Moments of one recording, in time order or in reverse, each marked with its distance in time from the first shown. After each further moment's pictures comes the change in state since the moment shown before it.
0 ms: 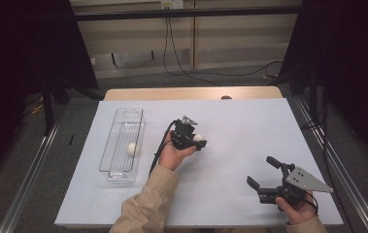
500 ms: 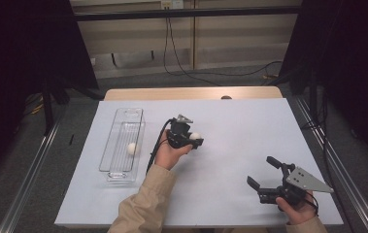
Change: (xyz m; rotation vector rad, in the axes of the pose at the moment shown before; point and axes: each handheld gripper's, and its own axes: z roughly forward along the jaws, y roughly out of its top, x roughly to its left) left arm 0.007 0.000 -0.012 -0.016 0.011 -0.023; right arm 0.000 0.000 0.000 -0.001 0.001 0.000
